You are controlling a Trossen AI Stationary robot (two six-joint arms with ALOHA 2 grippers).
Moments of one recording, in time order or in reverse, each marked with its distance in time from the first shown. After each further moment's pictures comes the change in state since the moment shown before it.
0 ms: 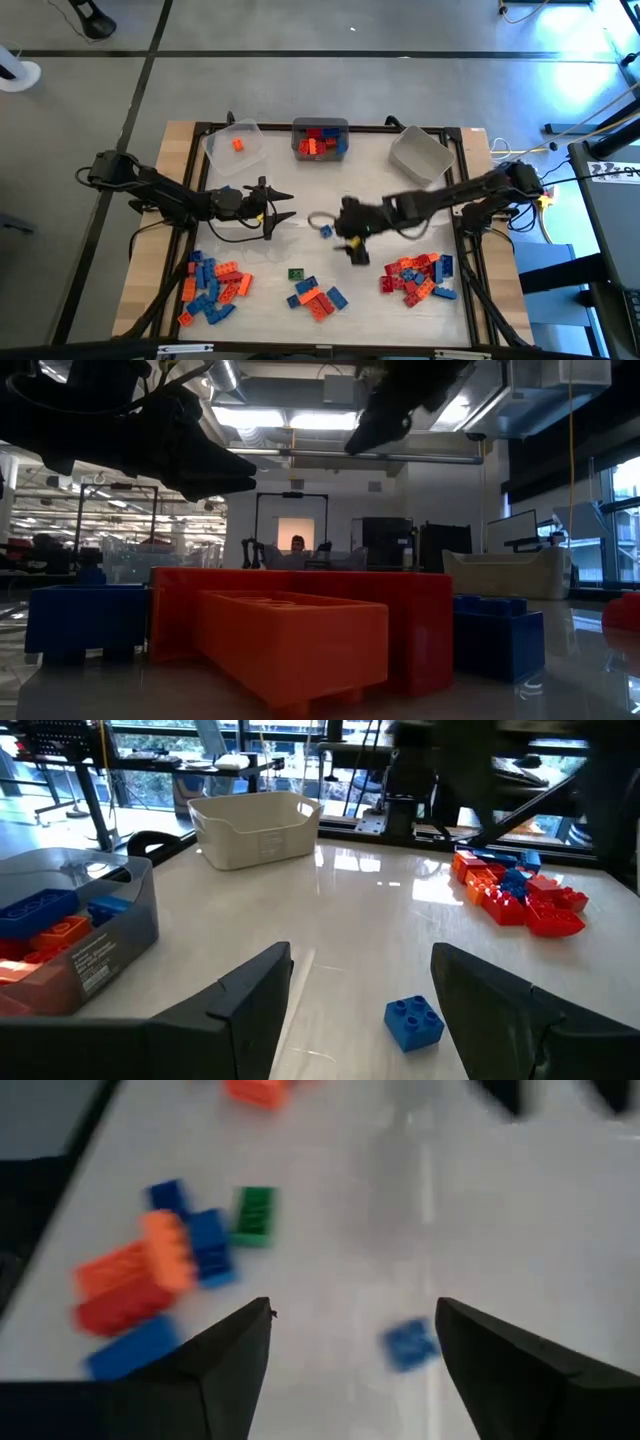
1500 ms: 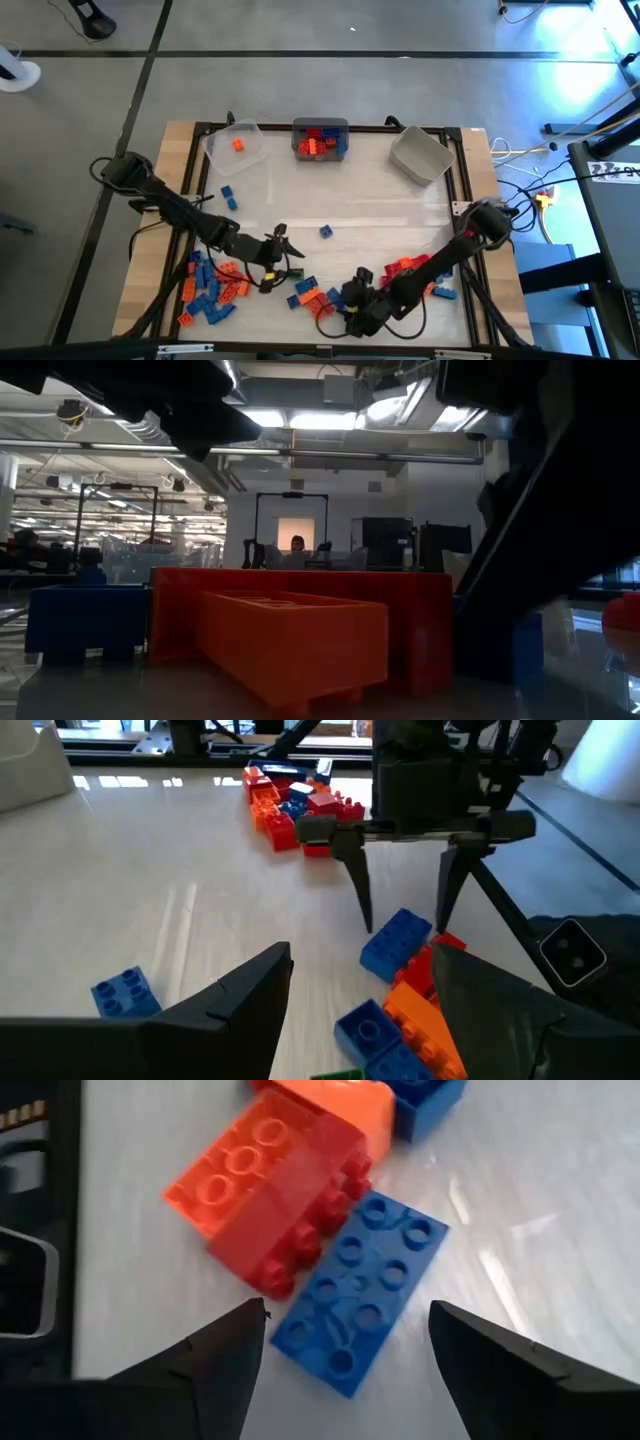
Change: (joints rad) left arm -0.392 0.147 0.391 -0.493 0.004 -0.121; right arm 0.466 0.426 0.000 0.247 0.401 0.807
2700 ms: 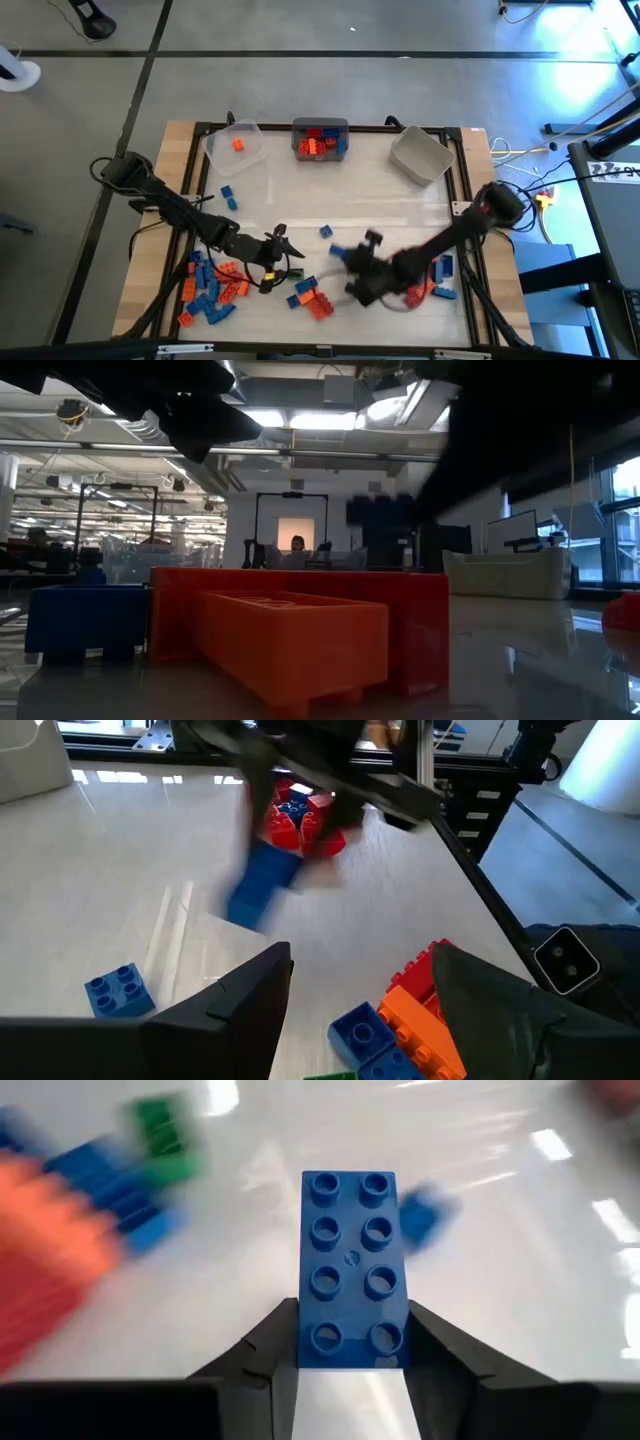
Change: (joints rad) left arm -0.004 0.000 -0.001 0.006 0.000 -0.028; right arm -0.130 -0.196 -0.001 -0.369 0.269 -0.148
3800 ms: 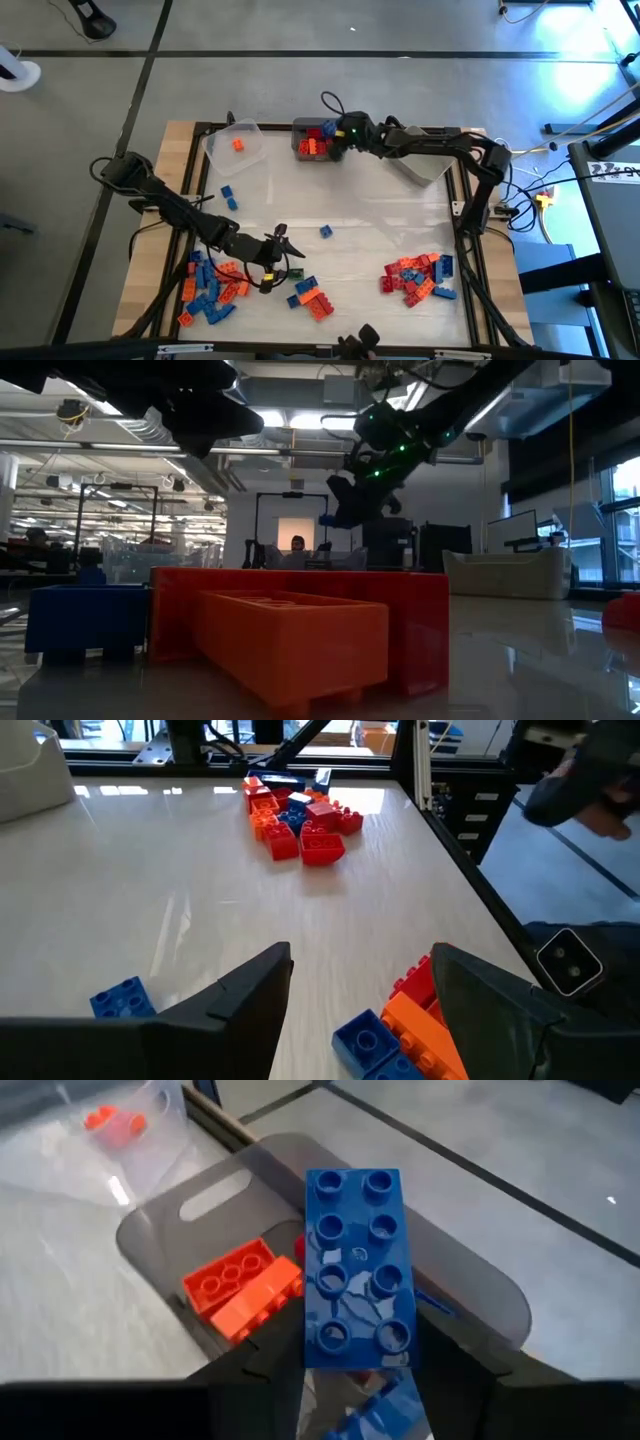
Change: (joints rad) left arm 0.001 0.000 0.000 0.017 0.000 0.035; right arm -1.020 -0.009 0.002 0.523 -0.472 -0.566
